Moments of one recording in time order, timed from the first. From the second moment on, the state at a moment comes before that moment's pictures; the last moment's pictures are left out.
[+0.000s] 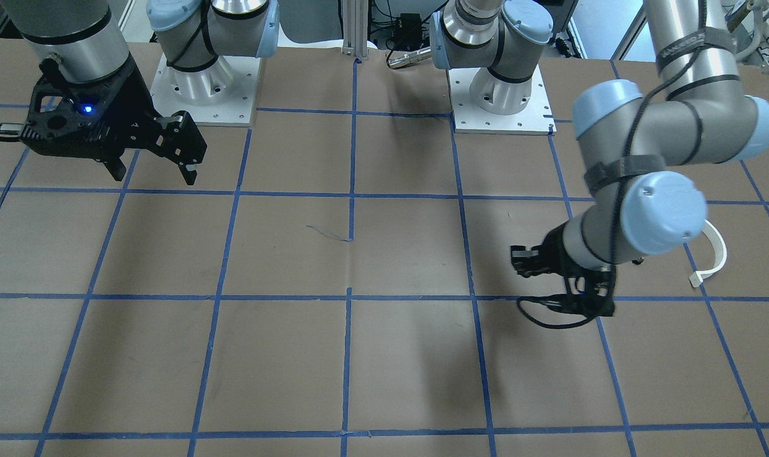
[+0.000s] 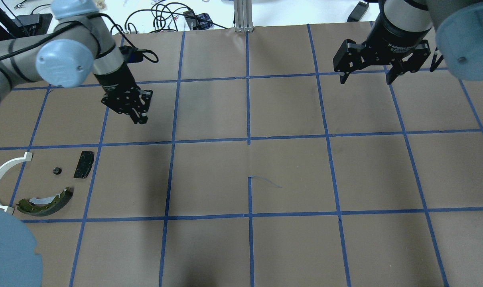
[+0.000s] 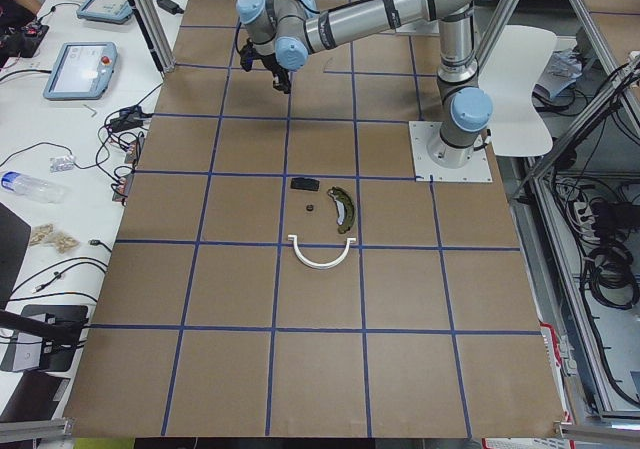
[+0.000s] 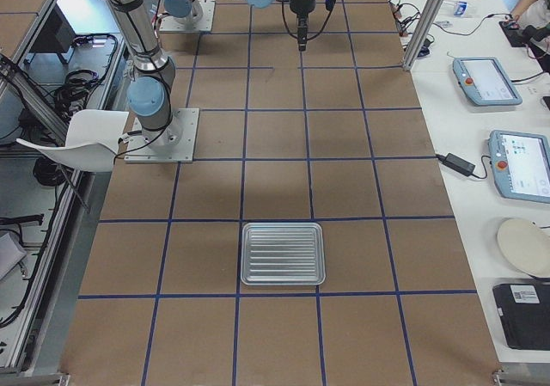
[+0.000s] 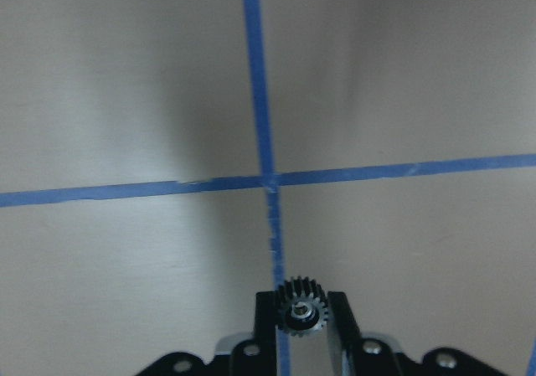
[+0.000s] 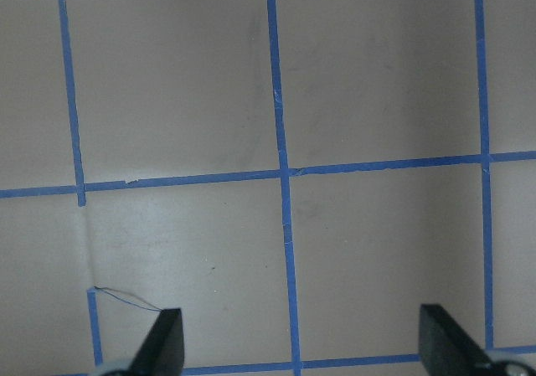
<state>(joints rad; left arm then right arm) -1.39 -1.92 -1.58 -1.46 1.55 0.24 1.55 -1.57 1.59 -1.68 -1.56 0.05</state>
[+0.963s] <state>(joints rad) -0.93 -1.96 -1.64 -1.39 1.64 0.82 1.55 -1.57 1.60 -1.68 -1.55 0.05</state>
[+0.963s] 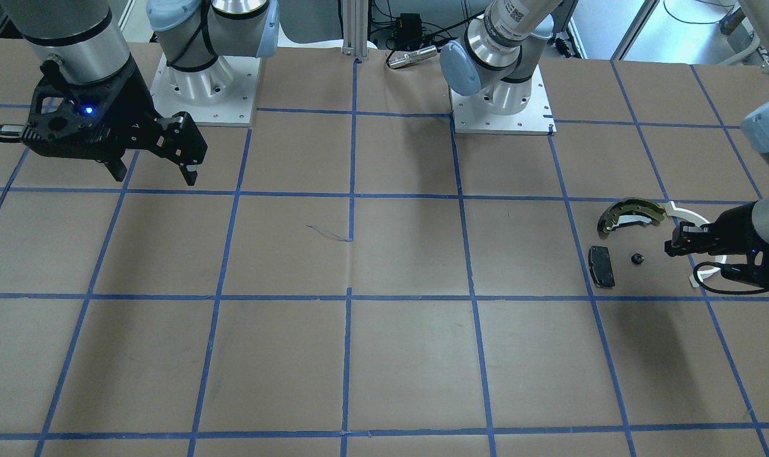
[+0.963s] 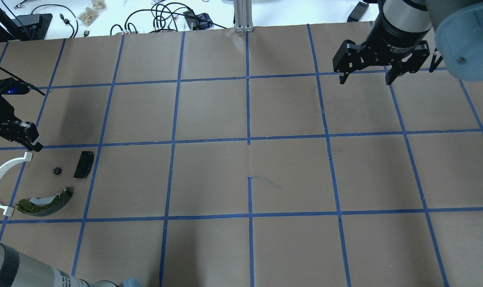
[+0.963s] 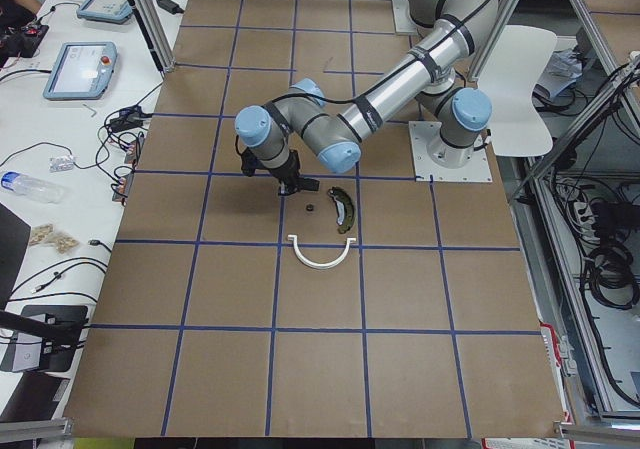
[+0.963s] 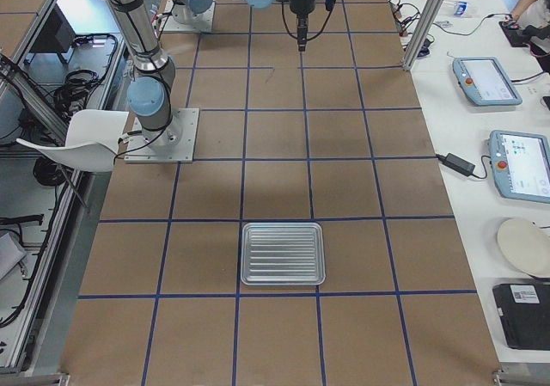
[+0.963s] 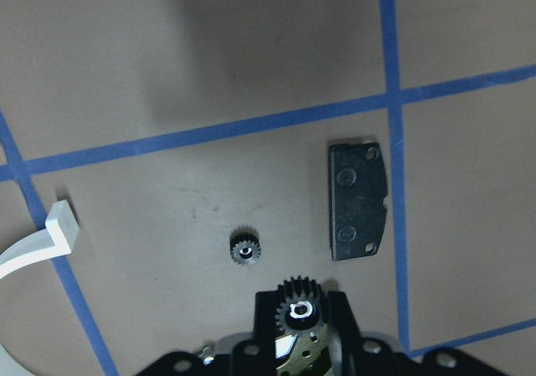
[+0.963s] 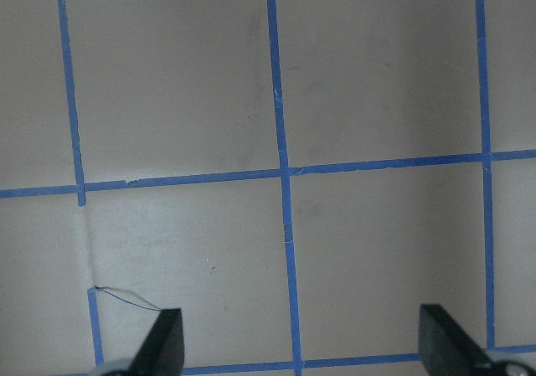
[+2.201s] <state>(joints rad) -0.86 -2.01 -1.78 -1.19 1.68 0.87 1.55 -1.57 1.60 -1.68 -1.55 0.05</state>
